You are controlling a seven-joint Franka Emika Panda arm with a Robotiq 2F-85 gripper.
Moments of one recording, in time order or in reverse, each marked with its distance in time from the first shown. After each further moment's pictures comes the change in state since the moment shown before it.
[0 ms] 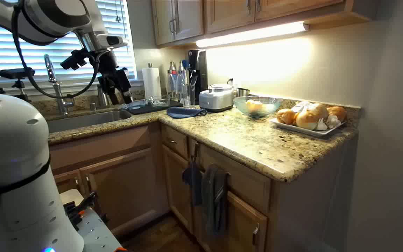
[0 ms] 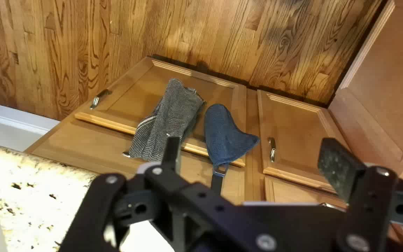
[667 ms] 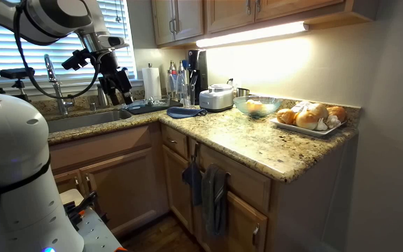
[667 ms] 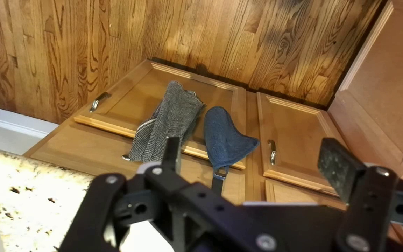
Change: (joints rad) arm -0.001 0.014 -0.010 0.001 -0.001 0.000 -0.002
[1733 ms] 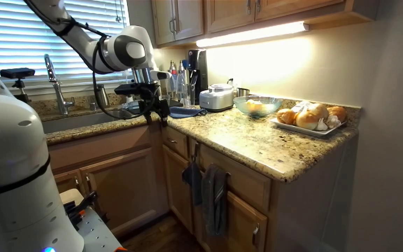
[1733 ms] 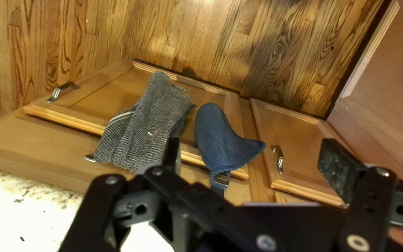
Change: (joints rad) arm -0.080 0.570 -0.113 0.118 -0.118 0.377 -0.088
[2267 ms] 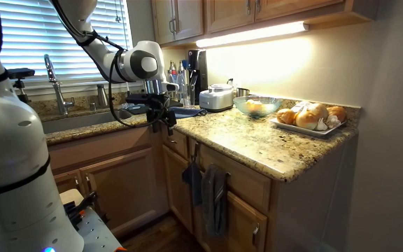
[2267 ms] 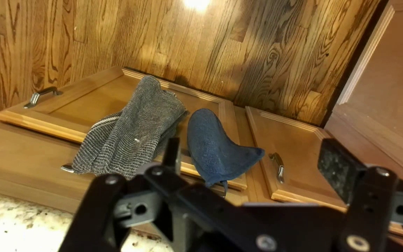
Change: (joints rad) arm 0.000 0.176 -0.022 0.074 -0.012 0.055 -0.001
